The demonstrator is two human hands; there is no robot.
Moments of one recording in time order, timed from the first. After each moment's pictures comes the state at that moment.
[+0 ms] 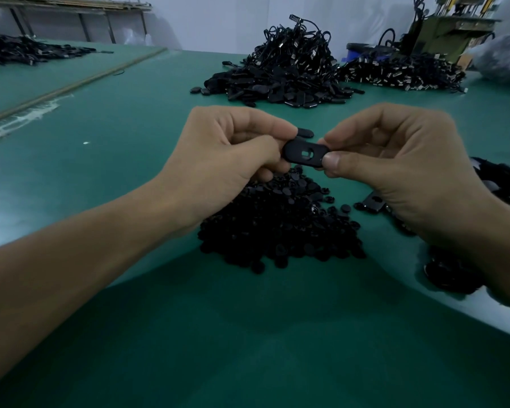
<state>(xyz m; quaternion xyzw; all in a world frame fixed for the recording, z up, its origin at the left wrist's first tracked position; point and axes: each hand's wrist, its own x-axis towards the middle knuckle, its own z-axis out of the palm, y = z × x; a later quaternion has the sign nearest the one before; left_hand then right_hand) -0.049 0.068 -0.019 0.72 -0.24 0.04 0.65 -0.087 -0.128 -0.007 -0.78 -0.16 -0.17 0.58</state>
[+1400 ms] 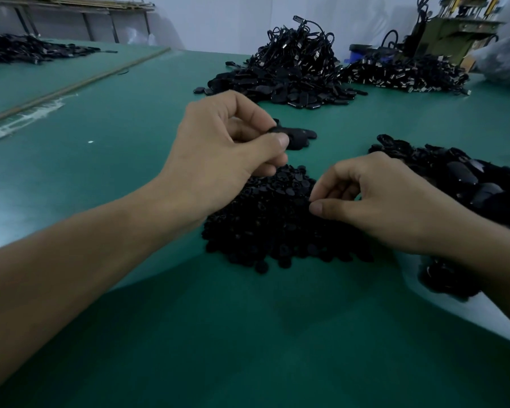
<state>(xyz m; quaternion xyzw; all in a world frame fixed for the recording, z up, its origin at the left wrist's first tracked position) -0.042 0.071 -0.023 0.71 -0.20 0.09 0.66 -0.077 -0.135 -0.022 -0.95 -0.13 -0.05 0.28</state>
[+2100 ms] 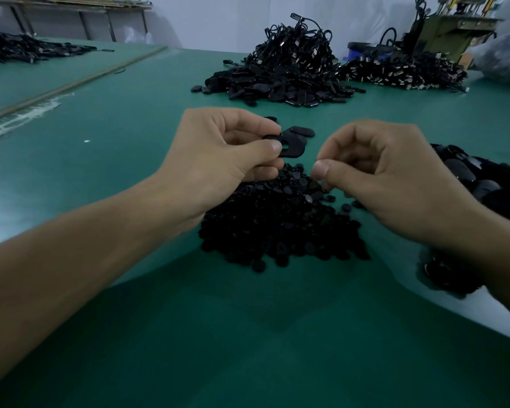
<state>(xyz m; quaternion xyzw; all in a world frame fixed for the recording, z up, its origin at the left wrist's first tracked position) -0.043 0.070 -0.023 0.69 -0.16 0.01 0.71 -0.082 -0.131 -0.016 -0.89 -0.16 -0.16 0.40</state>
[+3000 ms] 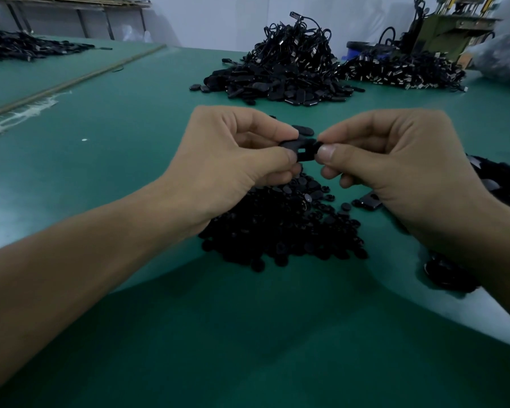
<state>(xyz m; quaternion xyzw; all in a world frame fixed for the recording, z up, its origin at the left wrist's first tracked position) -0.055 0.061 -0.019 0.67 -0.19 -0.01 0.71 -0.086 -0.123 -0.009 -0.82 -0.11 -0.17 0.54</state>
